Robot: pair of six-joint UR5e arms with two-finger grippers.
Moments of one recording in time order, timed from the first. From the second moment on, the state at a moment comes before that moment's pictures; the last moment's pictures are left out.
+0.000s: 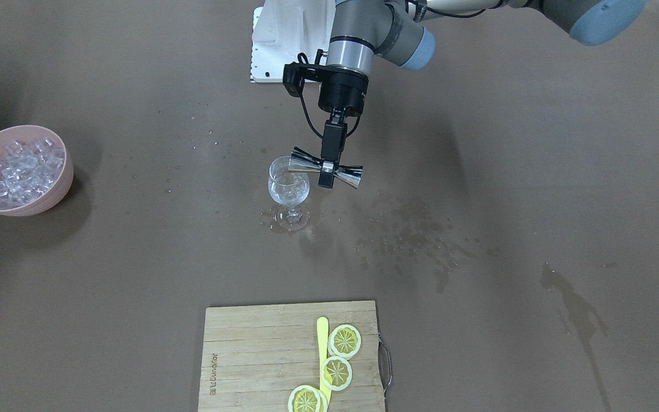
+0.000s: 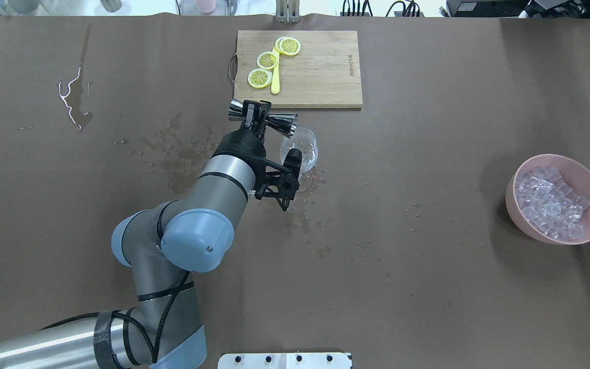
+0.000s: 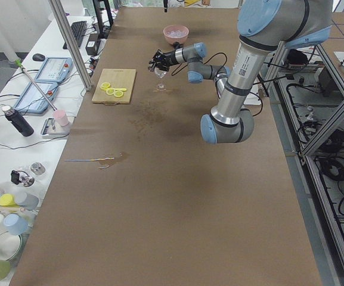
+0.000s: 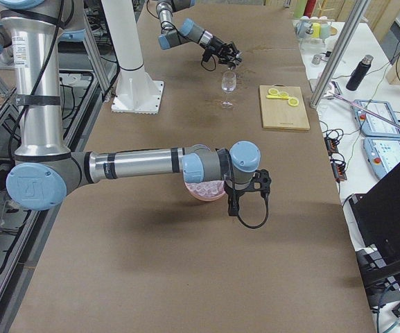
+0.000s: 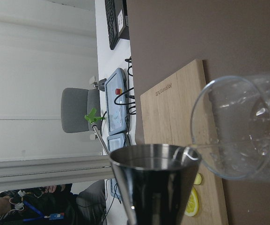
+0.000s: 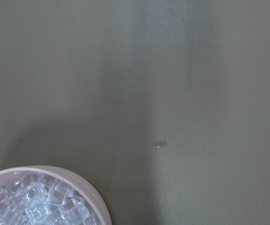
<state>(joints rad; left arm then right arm) -0.35 -2.21 -1.70 -2.18 -0.82 0.70 1.45 -1.56 1.68 -1.55 2.44 0.16</state>
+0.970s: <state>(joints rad) -0.49 -2.05 -1.72 -2.45 -0.84 0.14 1.45 -1.51 1.64 -1.55 2.44 0.16</state>
